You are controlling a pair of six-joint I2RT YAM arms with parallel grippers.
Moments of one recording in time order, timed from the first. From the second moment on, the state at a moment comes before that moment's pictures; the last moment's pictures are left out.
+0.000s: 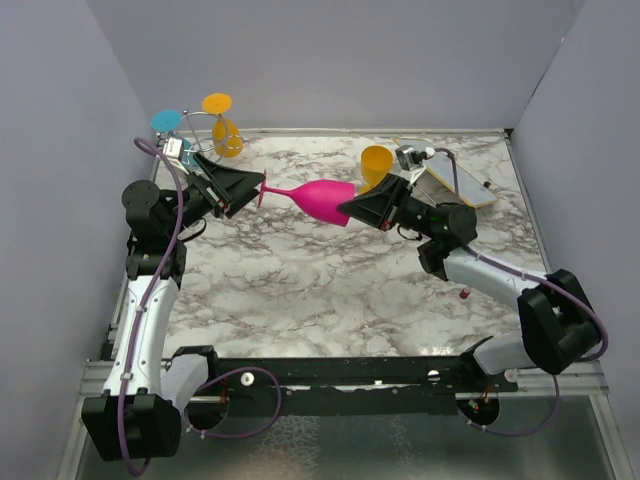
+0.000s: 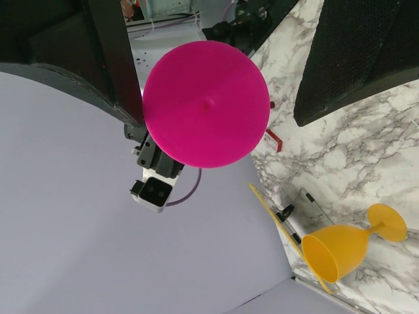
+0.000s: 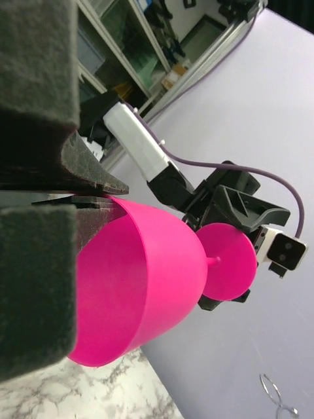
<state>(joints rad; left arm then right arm) 0.05 0.95 0.87 0.18 0.86 -1.23 0.54 1.44 0.76 1.33 -0.74 1.33</state>
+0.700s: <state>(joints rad) 0.05 0.94 1.03 -0.29 0.72 -0.81 0.54 0.76 0.76 0.36 -0.21 0.50</state>
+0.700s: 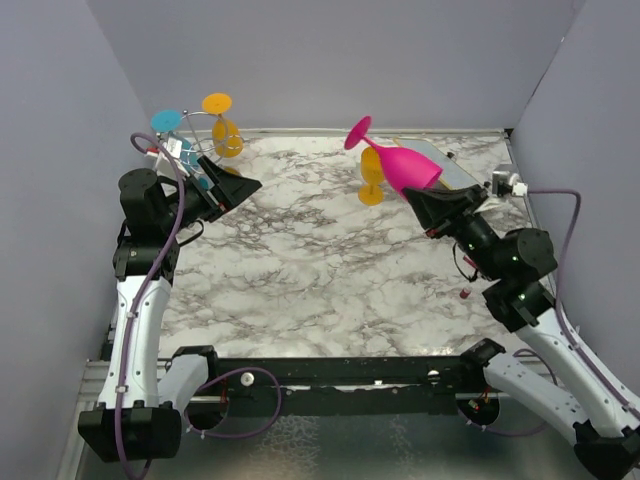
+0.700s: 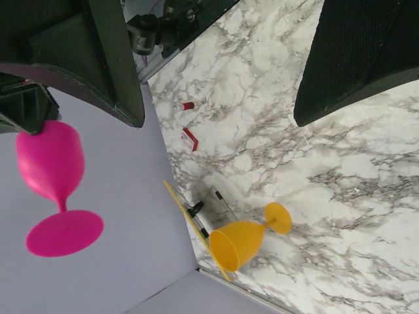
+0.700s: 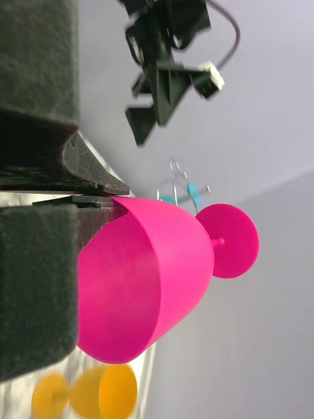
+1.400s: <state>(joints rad) 0.05 0.95 1.02 -0.37 0.63 -0.64 0.54 0.64 1.06 -0.39 0.11 0.12</state>
